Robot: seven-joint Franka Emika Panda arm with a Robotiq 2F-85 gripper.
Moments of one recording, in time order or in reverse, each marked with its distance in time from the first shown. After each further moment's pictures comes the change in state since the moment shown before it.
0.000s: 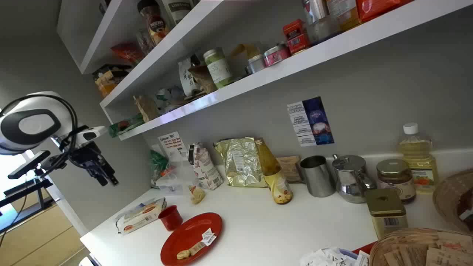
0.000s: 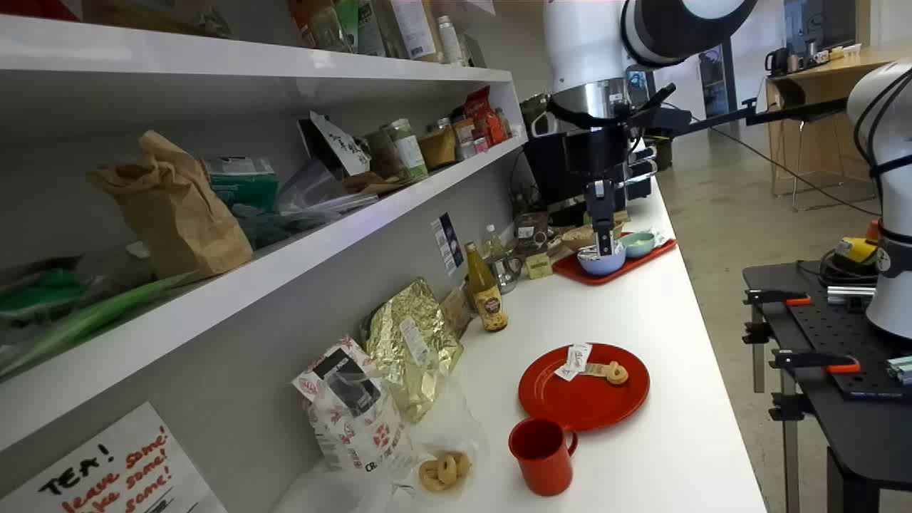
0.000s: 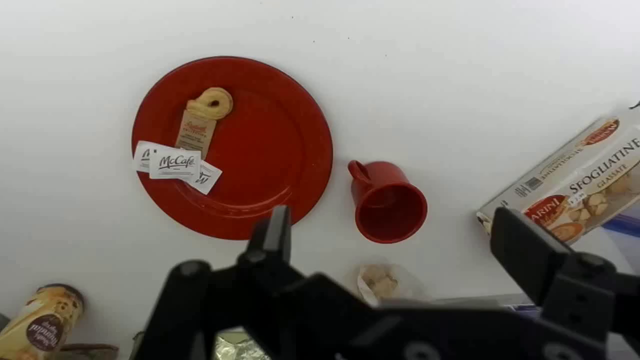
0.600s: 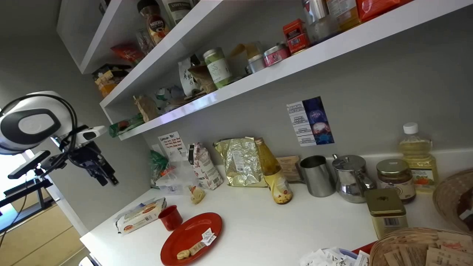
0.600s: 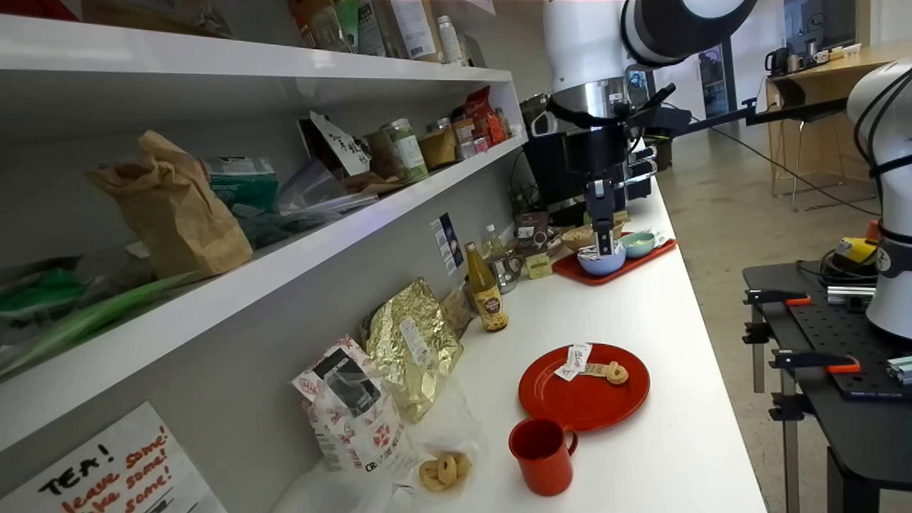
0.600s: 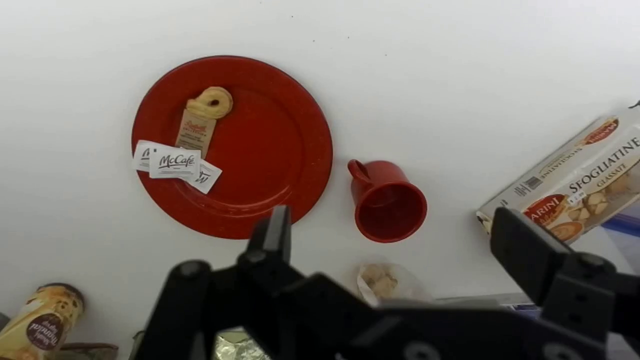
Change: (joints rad) arm 0.000 -0.001 0.000 0.001 0.000 0.000 0.000
